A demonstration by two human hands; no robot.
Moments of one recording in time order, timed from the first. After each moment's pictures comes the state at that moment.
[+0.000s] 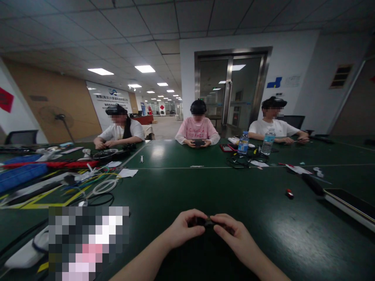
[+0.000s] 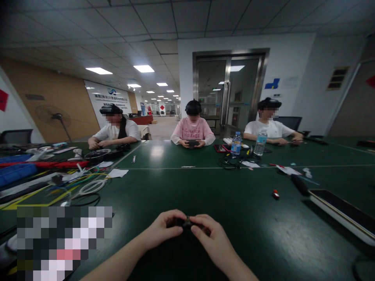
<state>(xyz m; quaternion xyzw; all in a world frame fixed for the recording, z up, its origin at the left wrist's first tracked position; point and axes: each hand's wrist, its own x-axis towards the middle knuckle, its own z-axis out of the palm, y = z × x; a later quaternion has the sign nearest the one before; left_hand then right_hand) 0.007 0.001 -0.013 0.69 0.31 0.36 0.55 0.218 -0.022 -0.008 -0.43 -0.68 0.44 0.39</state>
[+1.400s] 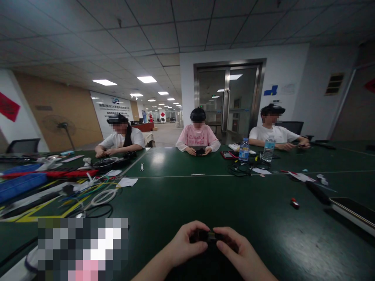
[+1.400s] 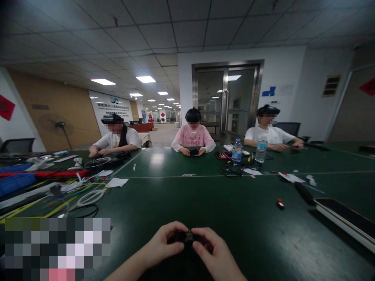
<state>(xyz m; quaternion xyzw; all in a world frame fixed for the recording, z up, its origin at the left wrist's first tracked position) 0.006 0.003 -0.022 0.69 0.33 0.35 0.54 0.217 -0.022 -0.011 -0.46 -0.68 0.44 0.37</state>
